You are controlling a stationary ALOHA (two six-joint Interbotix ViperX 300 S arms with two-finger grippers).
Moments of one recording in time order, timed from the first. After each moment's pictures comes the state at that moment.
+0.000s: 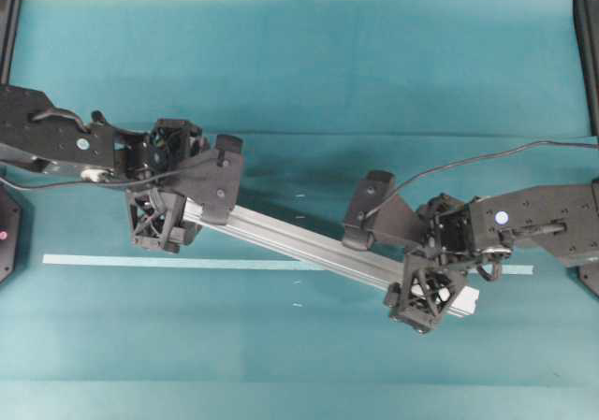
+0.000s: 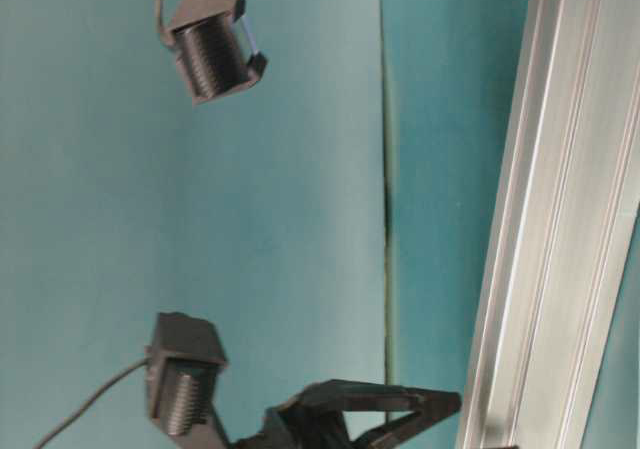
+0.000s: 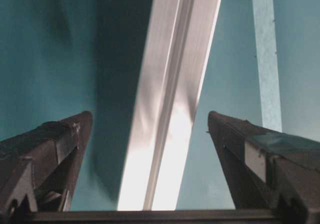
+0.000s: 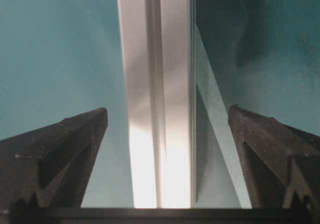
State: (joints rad) left arm 0.13 -0.07 0.72 0.02 0.49 0.30; right arm 0.12 -0.02 0.69 0.10 0.66 0.43
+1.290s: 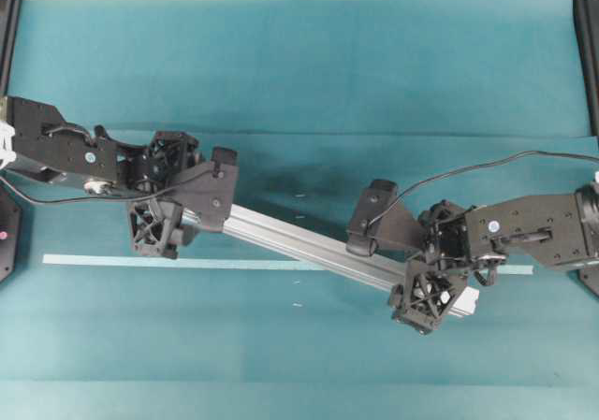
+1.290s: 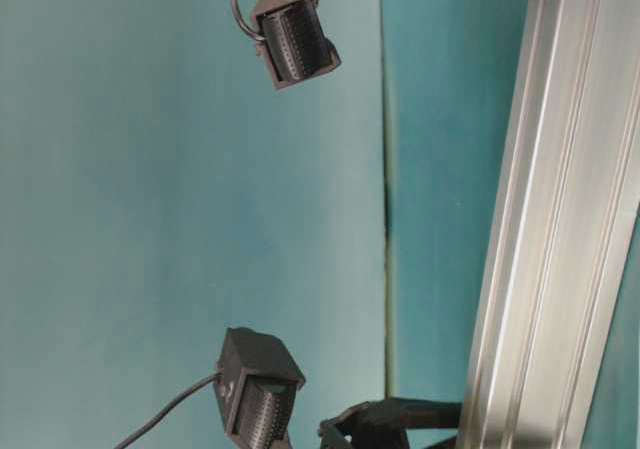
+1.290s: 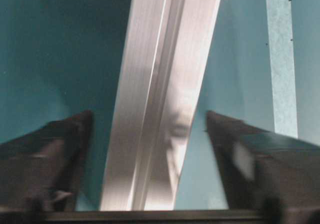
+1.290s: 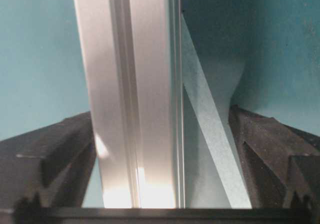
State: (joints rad) left arm 0.13 -0.02 0.78 0.02 0.36 0.29; right arm 0.12 0.04 0.74 0.10 0.57 0.43
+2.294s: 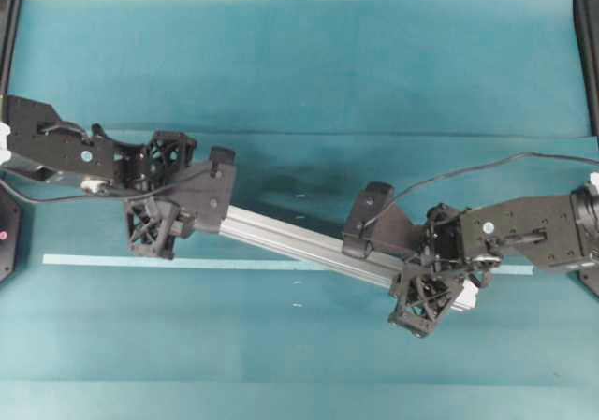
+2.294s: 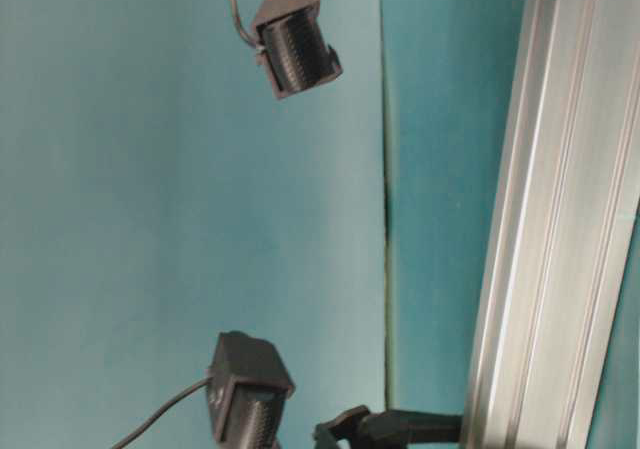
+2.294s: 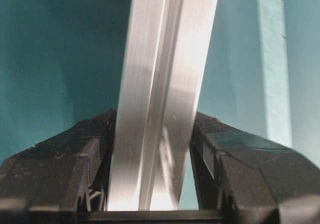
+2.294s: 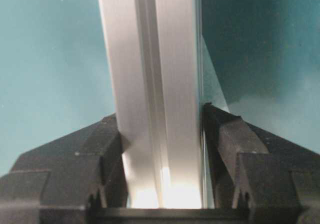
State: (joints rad) left arm 0.13 -0.06 0.77 0.02 0.42 0.30; right arm 0.11 0.03 0.70 0.13 0.64 0.43
